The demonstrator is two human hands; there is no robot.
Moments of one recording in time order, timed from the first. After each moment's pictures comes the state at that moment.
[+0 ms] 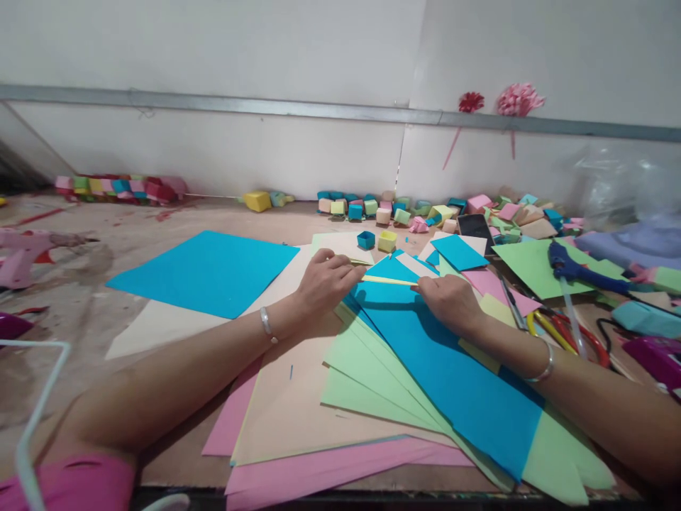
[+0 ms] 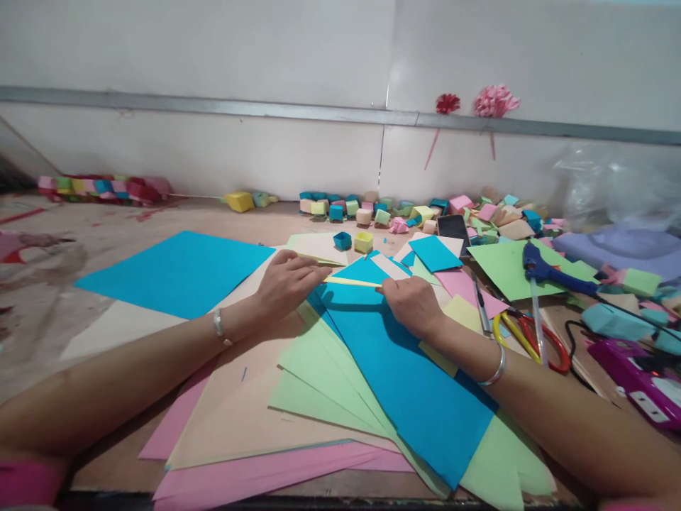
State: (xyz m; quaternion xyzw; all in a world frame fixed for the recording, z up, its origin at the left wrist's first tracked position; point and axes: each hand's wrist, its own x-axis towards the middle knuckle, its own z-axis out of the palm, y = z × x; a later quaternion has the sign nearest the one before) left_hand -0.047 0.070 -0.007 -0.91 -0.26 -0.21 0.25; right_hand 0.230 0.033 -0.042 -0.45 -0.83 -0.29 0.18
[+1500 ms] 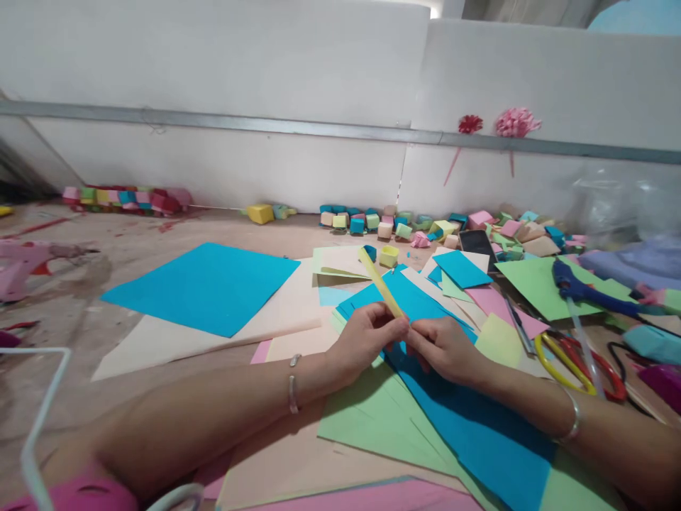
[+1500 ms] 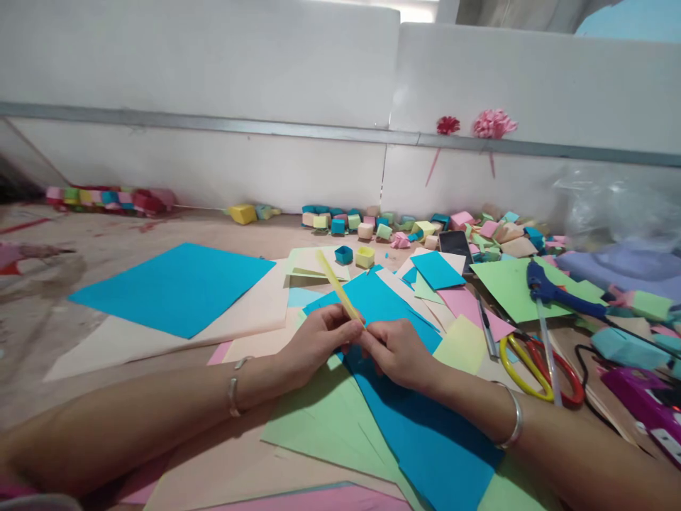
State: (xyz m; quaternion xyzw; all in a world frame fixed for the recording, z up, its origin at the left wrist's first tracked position) left_hand 0.019 0.009 -0.016 -0.58 -0.35 -0.39 -0.62; right_hand 0.193 -0.011 -0.017 -0.48 -0.76 0.34 0.29
